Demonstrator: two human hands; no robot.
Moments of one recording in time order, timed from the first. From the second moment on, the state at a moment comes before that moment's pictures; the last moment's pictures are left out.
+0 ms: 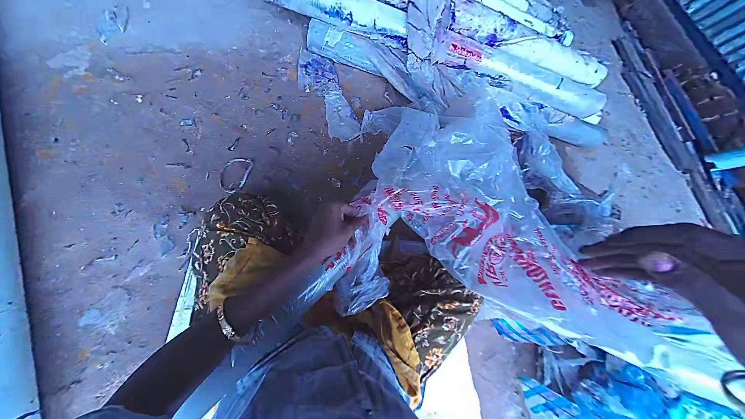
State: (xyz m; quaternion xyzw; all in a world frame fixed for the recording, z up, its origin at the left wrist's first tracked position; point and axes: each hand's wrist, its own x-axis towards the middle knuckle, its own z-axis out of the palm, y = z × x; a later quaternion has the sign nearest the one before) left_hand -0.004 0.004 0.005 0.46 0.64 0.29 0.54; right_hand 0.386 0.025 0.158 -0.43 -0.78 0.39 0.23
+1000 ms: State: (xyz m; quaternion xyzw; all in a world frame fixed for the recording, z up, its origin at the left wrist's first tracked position) left_hand -0.020 0.011 -0.127 0.35 0.45 0.41 0.71; right_hand 0.181 -0.012 0.017 -0.57 -0.76 0.21 0.25
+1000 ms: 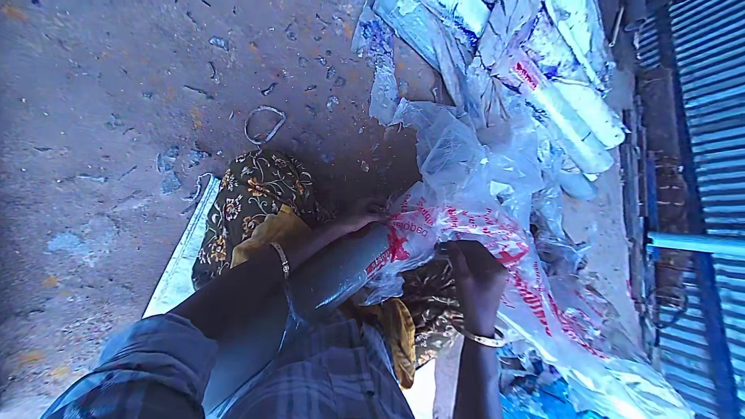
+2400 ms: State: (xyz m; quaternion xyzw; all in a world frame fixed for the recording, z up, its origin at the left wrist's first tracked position) left_hand -0.071 0.003 -0.052 0.74 0.54 0.24 0.34; right_hand 0.369 -0.012 0.050 -0.81 -0.39 0.10 0.43
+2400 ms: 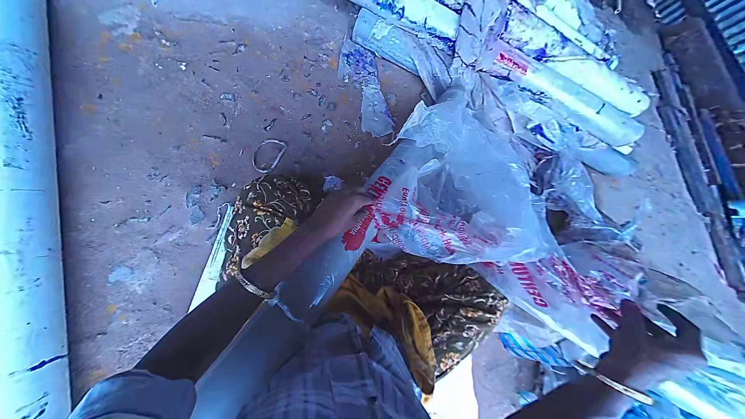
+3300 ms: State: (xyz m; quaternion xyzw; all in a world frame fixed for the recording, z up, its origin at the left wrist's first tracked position) left_hand -0.070 0.001 -0.057 0.74 0.55 0.23 0.31; right_hand 0.121 0.028 -0.018 -0.42 -0.88 0.20 0.12
